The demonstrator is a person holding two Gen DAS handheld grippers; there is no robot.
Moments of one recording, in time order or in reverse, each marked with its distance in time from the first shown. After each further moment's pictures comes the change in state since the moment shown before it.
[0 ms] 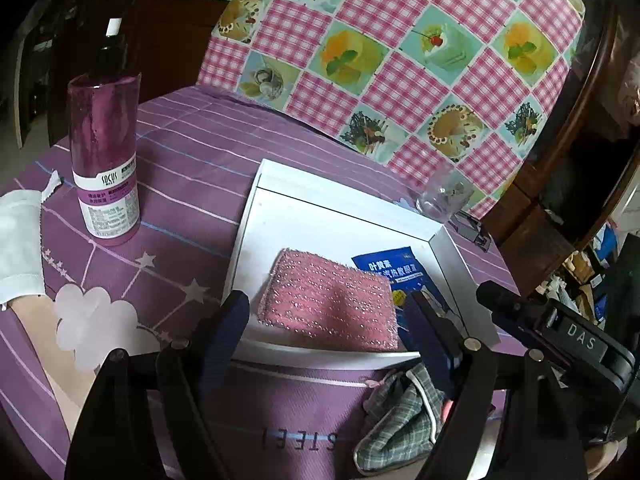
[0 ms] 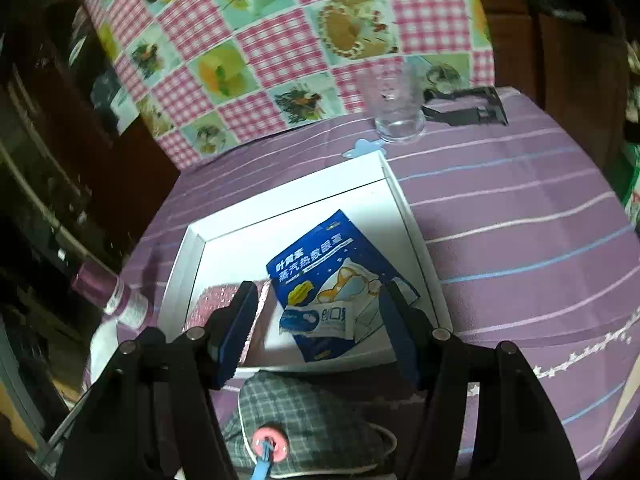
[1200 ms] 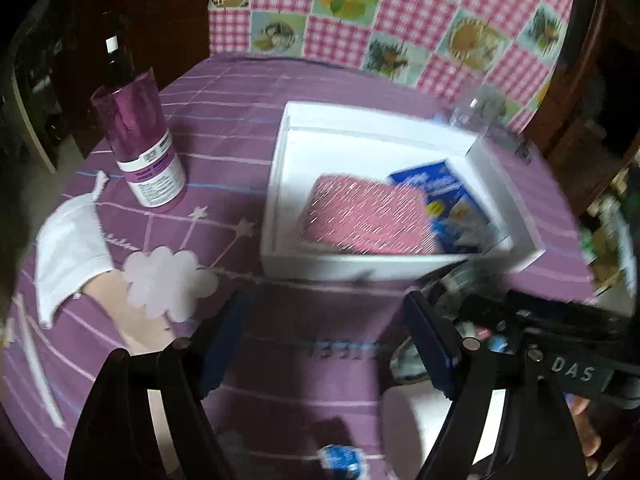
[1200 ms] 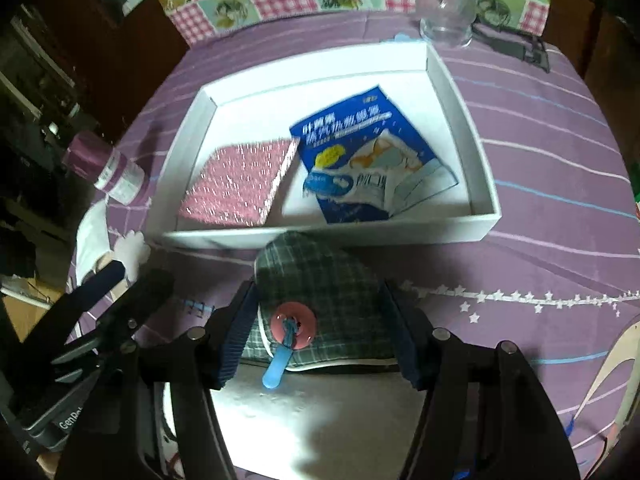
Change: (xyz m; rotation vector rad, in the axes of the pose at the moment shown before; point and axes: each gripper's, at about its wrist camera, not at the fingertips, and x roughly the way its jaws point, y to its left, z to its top) left arm -0.015 -0.021 -0.016 0.186 0.273 0.280; right arm 0.018 0.027 -0.037 -0.147 0.403 -0.038
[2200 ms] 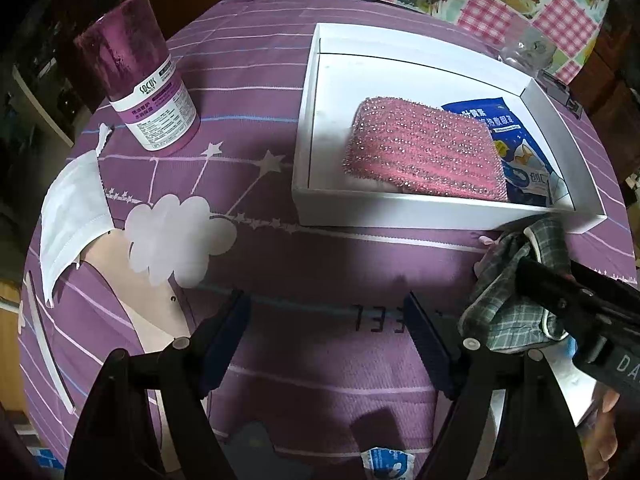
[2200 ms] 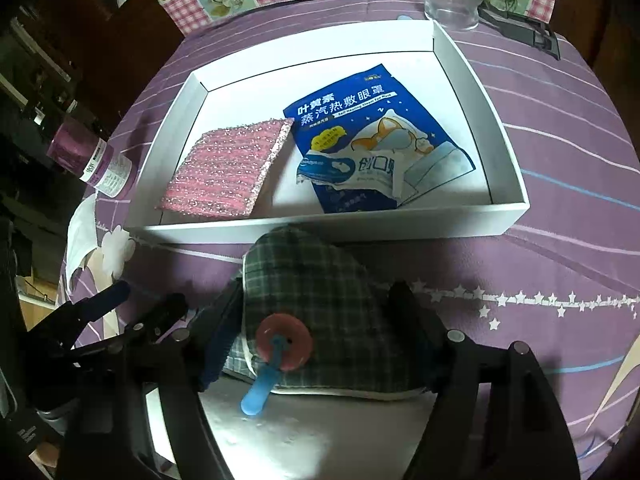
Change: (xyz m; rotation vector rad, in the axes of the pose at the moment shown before) left arm 0.042 0.011 -0.007 -0.013 0.199 0.089; right arm 0.021 -0.004 0.000 0.016 0.018 0.018
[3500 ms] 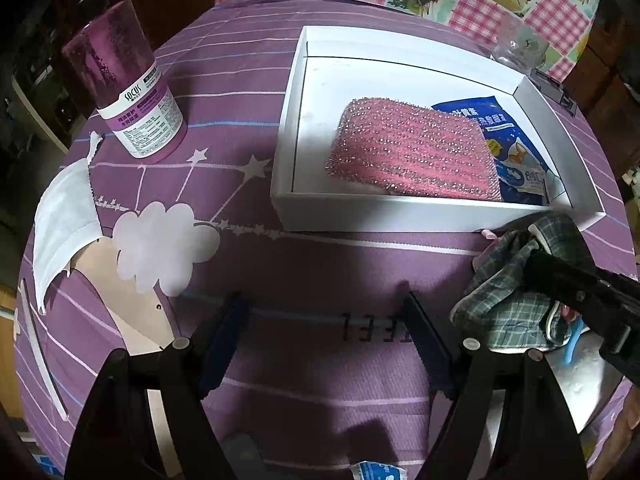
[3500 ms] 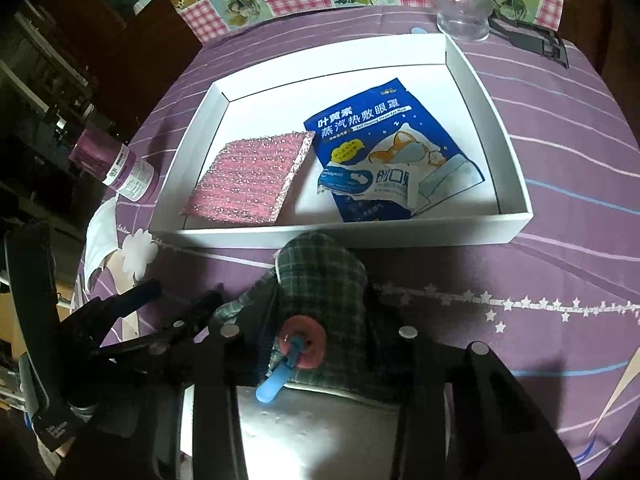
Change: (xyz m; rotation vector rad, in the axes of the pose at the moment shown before) left arm 0.006 -0.009 0.001 0.016 -0.026 -0.016; right arm -0.012 0.004 -0.001 -0.017 -0.039 0.052
